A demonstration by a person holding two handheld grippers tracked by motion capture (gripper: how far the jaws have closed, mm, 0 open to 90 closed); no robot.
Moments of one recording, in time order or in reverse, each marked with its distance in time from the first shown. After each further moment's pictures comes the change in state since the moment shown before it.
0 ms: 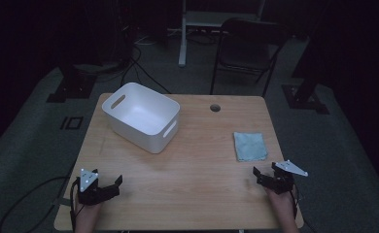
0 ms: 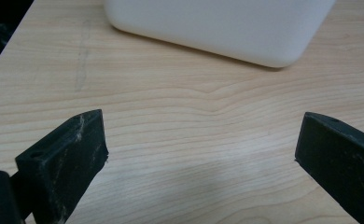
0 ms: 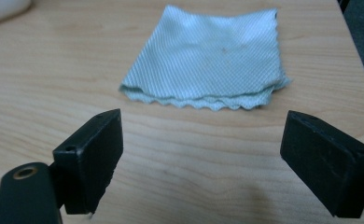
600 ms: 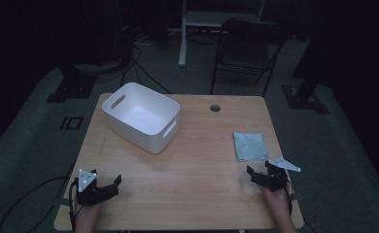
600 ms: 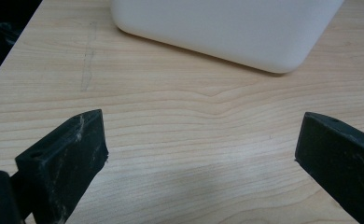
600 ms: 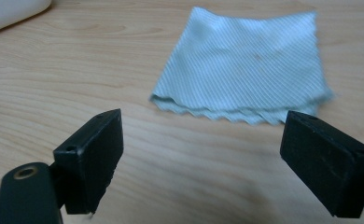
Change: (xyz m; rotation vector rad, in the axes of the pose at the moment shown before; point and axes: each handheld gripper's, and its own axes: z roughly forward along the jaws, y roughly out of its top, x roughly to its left) left arm -0.001 0.000 -0.002 -0.008 0.006 -0.010; right arm 0.017 0.012 0.011 0.024 0.047 -0.005
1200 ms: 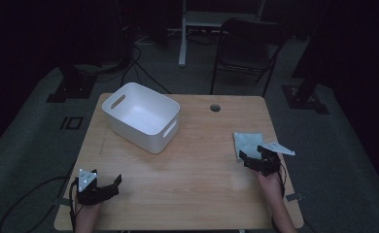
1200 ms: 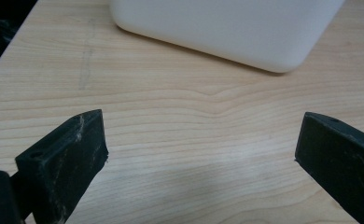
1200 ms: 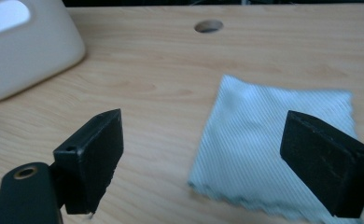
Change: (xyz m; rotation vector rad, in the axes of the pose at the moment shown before) left arm 0.002 0.000 0.000 -0.007 0.001 -0.024; right arm 0.018 0.053 0.014 -0.067 0.065 0.000
